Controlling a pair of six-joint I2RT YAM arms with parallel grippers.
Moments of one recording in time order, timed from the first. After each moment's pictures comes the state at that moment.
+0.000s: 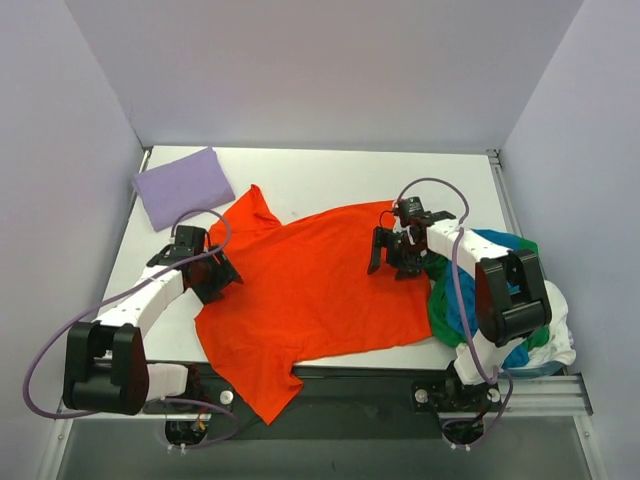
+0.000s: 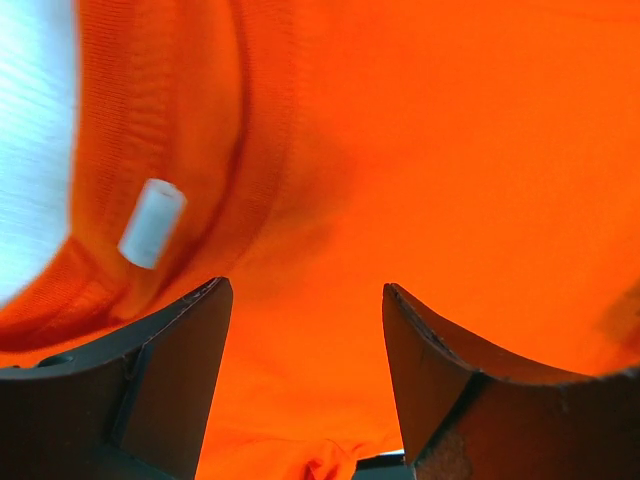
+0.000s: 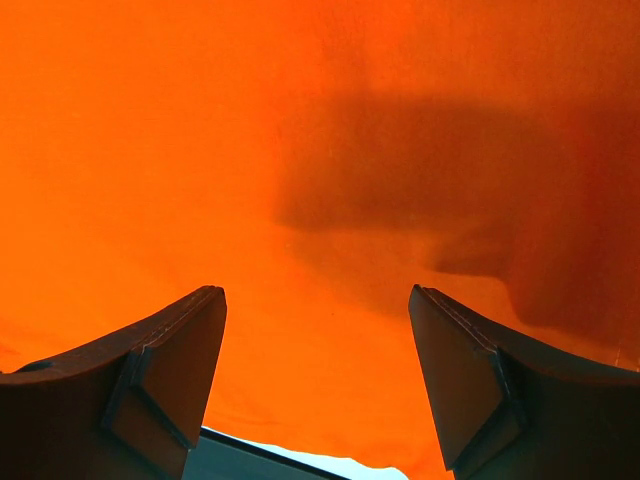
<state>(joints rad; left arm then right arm) -0.13 1.27 0.72 -0.54 0.11 -0.77 0.30 1.68 1.04 -0.61 -0.21 0.39</state>
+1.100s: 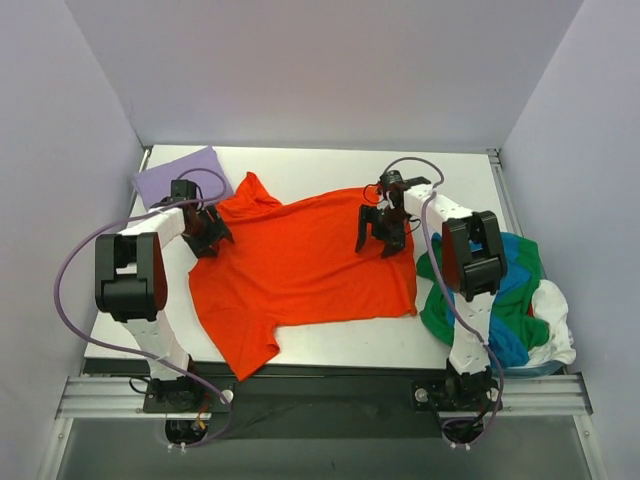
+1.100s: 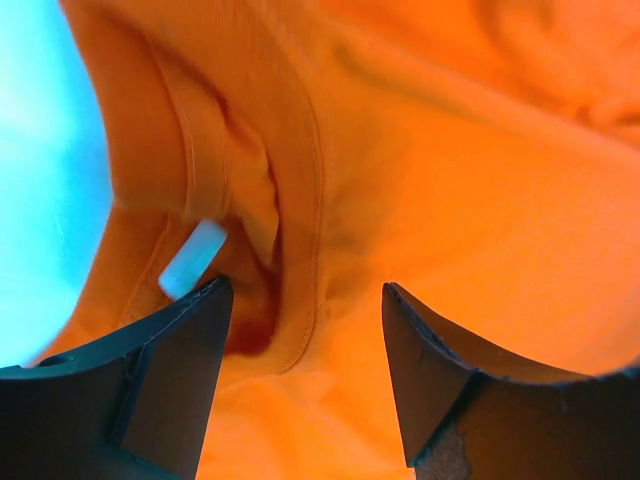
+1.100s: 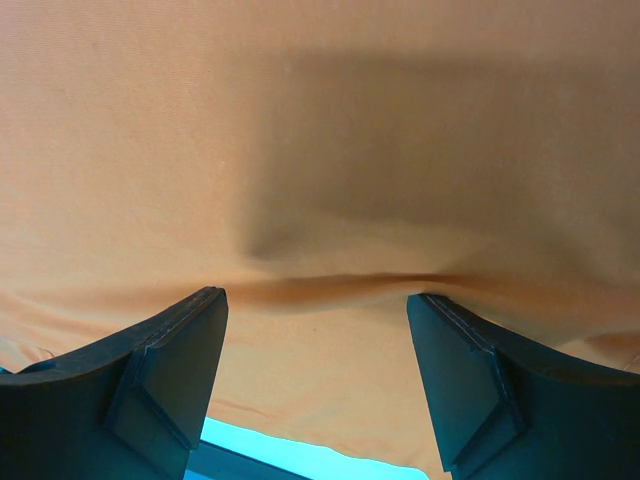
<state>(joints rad) 0.03 1.83 1.17 -0.49 0.17 -0.59 0.29 2.08 1.50 -0.80 -0.24 0.37</state>
